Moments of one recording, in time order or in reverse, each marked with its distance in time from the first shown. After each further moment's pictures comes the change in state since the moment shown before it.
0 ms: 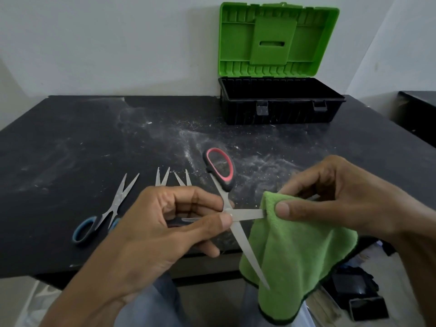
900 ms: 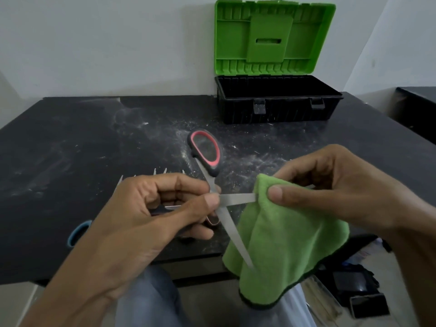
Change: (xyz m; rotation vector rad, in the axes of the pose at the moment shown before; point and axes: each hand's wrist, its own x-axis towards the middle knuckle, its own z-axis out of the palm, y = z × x) left_hand 0.007 0.006 -0.001 -0.062 0.118 0.054; right_hand 0.005 -0.005 0.004 0.013 0.107 -0.054
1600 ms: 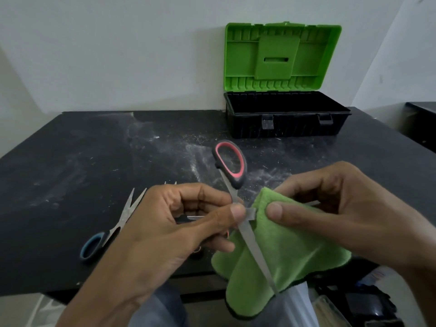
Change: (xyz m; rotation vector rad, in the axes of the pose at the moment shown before) left_hand 0.001 0.013 0.007 0.023 -0.075 0.040; right_hand -0.001 -0.014 0.013 0.034 0.042 -0.050
